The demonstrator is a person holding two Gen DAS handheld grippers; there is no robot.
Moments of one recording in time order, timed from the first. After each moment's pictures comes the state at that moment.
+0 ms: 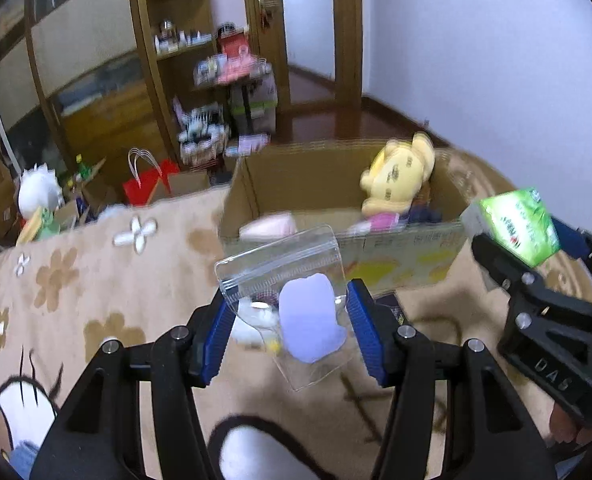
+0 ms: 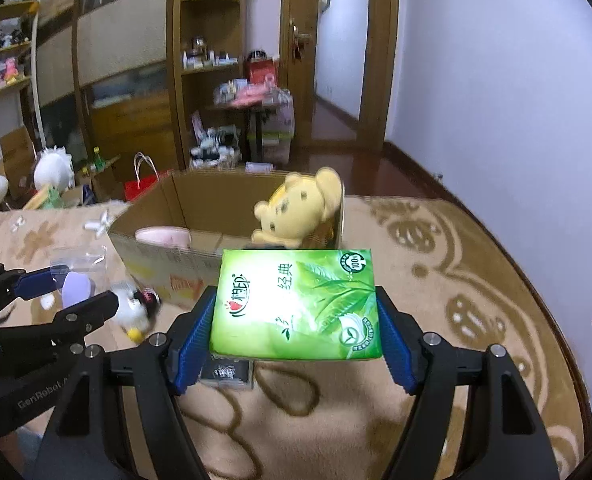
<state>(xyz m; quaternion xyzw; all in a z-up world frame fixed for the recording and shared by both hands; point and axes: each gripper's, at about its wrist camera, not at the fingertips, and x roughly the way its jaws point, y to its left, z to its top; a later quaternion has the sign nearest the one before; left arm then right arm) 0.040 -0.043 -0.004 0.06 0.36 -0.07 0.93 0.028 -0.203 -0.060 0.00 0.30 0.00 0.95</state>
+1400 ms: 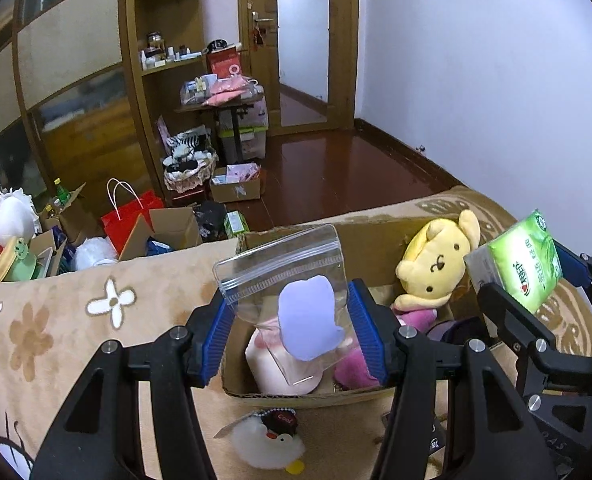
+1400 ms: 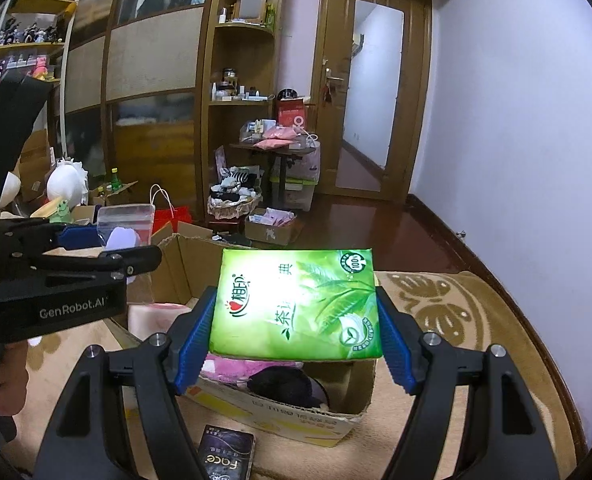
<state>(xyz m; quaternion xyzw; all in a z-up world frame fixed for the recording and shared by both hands) 0.156 -0.035 -0.012 0.04 0.35 -0.09 0.93 0.102 -0.188 -0.054 -0.04 0.24 0.05 0.97</state>
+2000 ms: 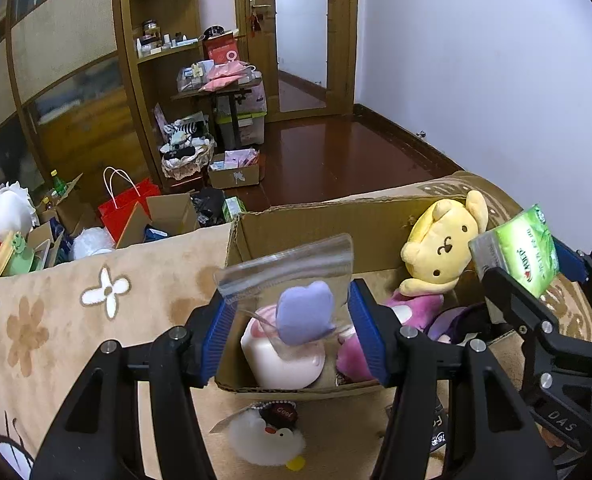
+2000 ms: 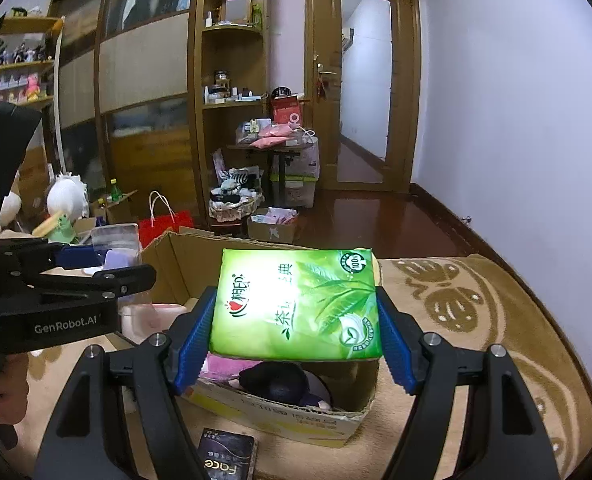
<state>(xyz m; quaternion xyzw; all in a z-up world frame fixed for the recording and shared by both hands) 0.162 -0.039 -0.024 0.04 0.37 -0.09 0.92 0.112 -0.204 -0.071 0.00 0.24 0.06 0.97</state>
